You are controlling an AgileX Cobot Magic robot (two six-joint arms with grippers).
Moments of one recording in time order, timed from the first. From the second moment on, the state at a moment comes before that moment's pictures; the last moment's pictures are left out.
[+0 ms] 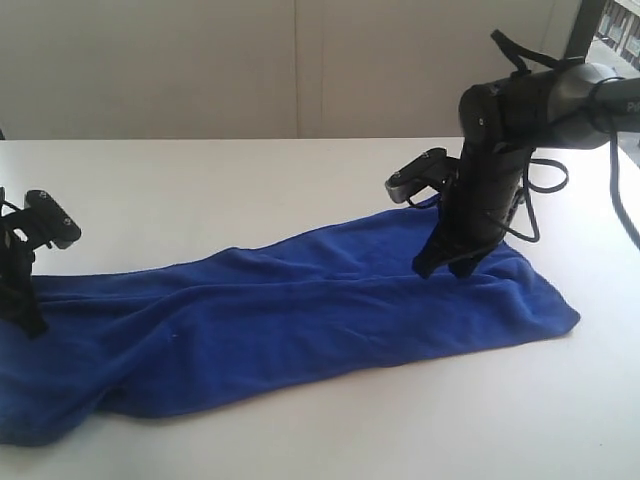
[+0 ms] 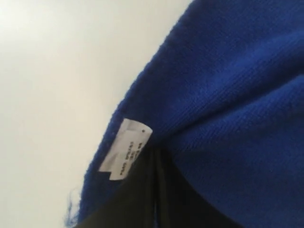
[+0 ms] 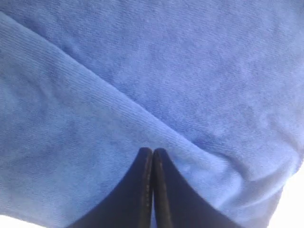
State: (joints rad) left arm -0.10 1.90 -1.05 0.46 0.53 0.29; right arm 0.16 2.06 -1.49 -0.10 0.93 -0.34
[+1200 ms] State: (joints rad) left arm -0.21 1.49 -1.19 -0.03 0.72 0.47; right arm 0.10 2.28 -1.79 -0.07 0.74 -0.32
